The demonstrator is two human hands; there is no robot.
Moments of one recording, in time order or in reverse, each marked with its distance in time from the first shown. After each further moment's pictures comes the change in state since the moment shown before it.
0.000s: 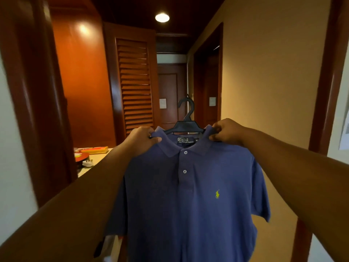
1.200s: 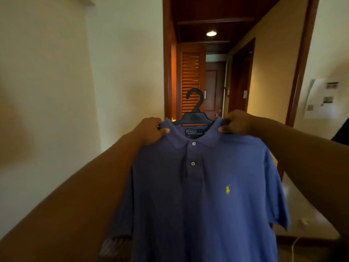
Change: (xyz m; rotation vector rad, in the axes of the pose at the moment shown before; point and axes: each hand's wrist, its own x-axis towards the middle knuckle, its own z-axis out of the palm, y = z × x) left_hand -0.682 0.188 -0.354 0.233 -0.010 -0.115; right_hand -0.657 -0.330 -0.037 -0.210 -0.167 -0.246
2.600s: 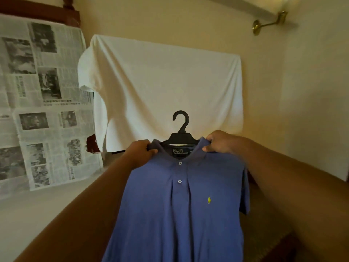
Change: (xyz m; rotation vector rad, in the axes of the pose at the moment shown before) left_hand -0.888 0.144 -0.399 0.416 0.241 -1.038; right_hand -0.553 -0.561 0.075 0.364 -0.455 -0.784
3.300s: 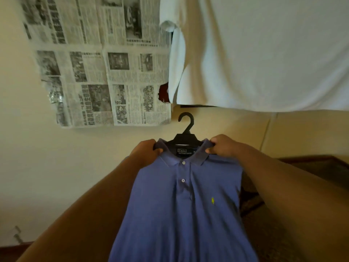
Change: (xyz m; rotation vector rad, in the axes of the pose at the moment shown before) left_hand -0.124 -0.216 0.038 0.036 -0.064 -0.413; right_hand 0.073 -0.112 0.244 0.000 -0.314 -0.265
